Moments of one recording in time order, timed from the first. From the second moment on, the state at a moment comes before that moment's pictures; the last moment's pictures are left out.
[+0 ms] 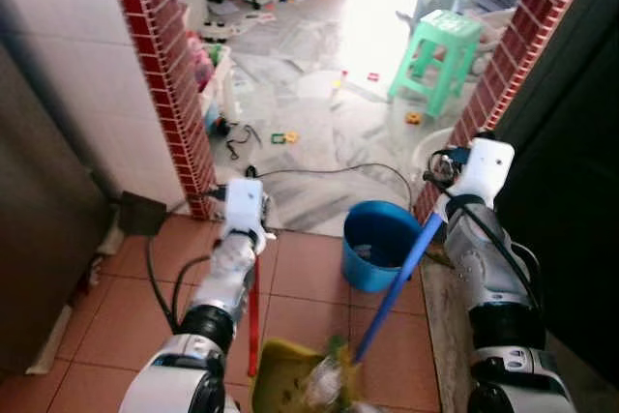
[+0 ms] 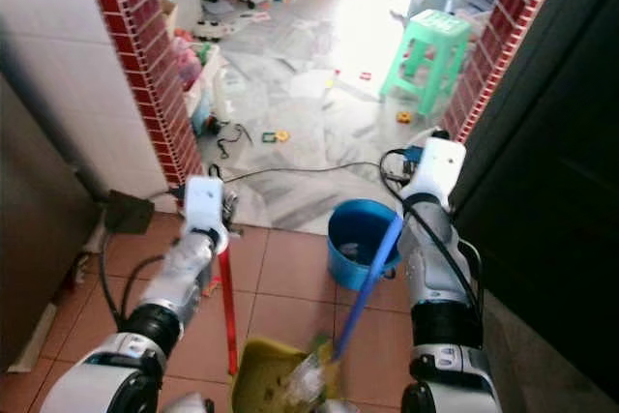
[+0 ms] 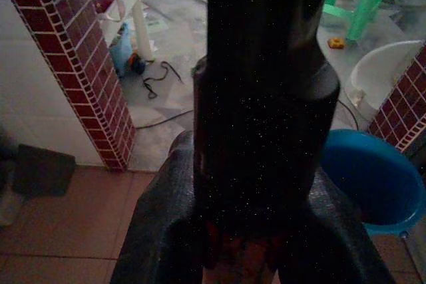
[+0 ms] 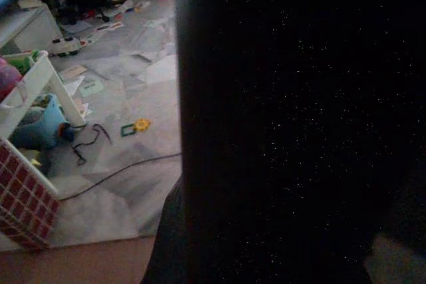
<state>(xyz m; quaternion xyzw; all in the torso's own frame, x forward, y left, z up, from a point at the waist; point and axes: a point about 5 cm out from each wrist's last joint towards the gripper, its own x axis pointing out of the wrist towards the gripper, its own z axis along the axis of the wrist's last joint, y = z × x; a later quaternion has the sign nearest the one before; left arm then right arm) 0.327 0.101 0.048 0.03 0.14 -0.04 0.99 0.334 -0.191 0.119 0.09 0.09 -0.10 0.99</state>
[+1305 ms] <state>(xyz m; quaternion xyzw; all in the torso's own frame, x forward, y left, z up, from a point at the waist) 0.337 0.124 0.053 -0.02 0.12 0.02 0.99 0.336 -0.153 0.209 -0.04 -0.14 0.12 0.98</state>
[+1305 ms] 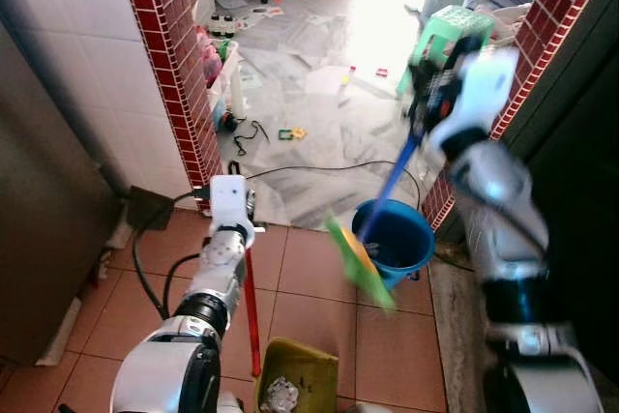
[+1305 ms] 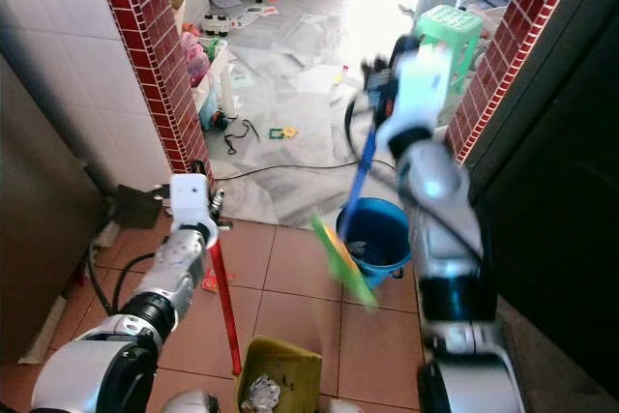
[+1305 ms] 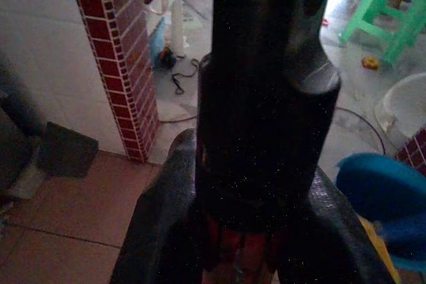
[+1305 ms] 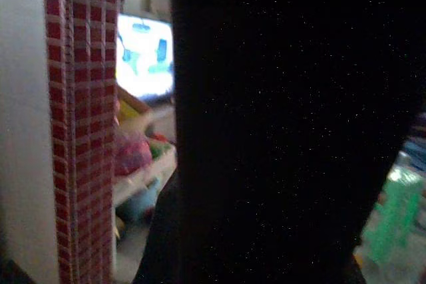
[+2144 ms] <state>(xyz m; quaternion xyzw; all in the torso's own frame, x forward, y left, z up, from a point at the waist) 0.326 0.182 0.168 -0.09 -0.08 0.08 0.99 0.322 -0.190 0.091 -0.11 0.03 -0.03 0.99</state>
